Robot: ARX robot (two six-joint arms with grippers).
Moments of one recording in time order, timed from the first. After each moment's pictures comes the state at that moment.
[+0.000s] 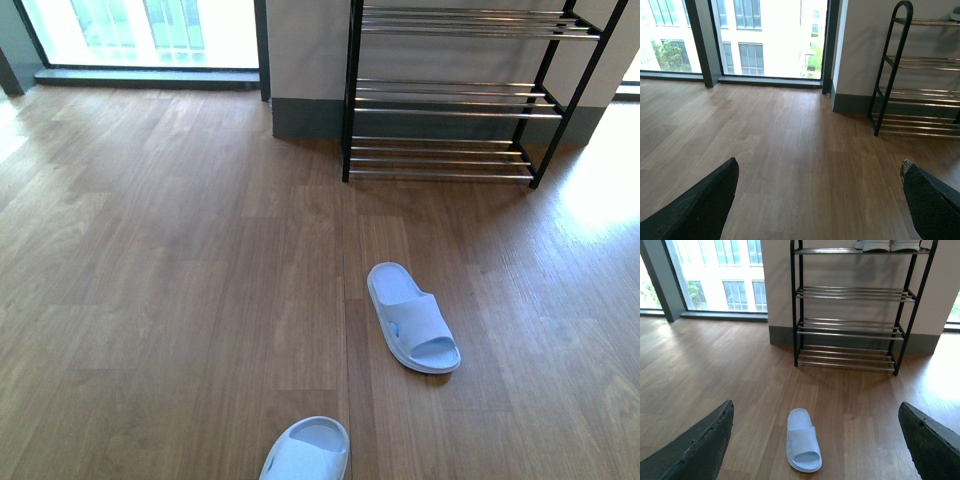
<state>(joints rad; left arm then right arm) 0.00 0.02 0.01 0.00 0.00 -0.01 0.00 0.00 0.02 0.00 0.00 0.00</state>
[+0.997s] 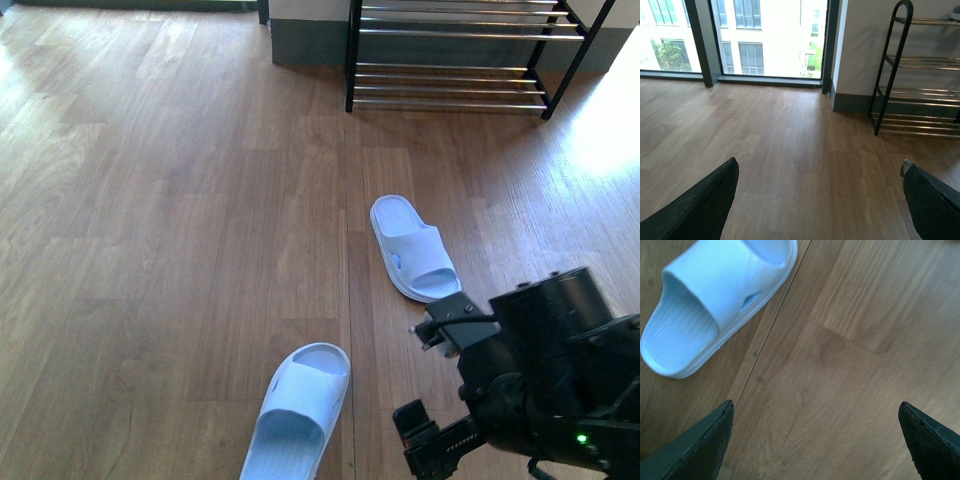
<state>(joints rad) 0.00 0.02 0.01 0.00 0.00 -0.01 0.25 2.39 0.64 0.62 -0.07 -0.02</state>
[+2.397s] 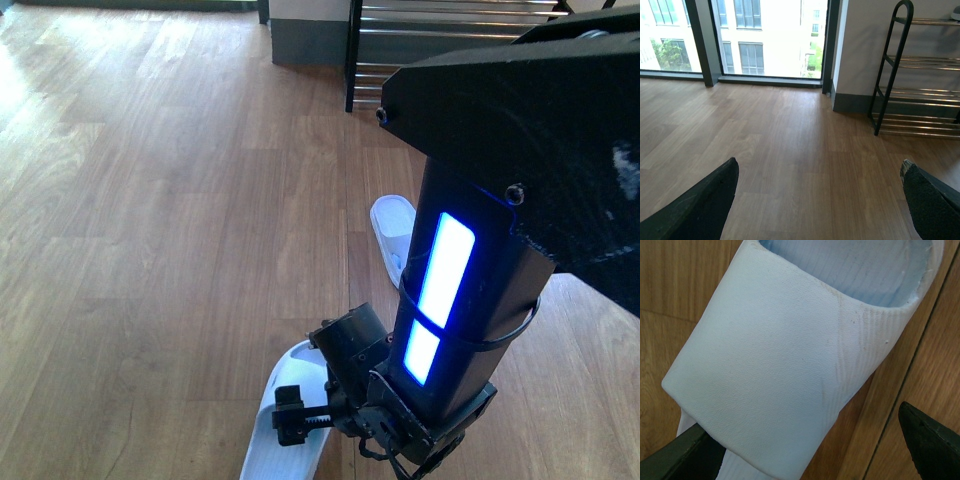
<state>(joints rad) 0.00 0.02 0.01 0.00 0.00 -0.01 0.46 2.91 1.28 0.52 -0.08 0.44</state>
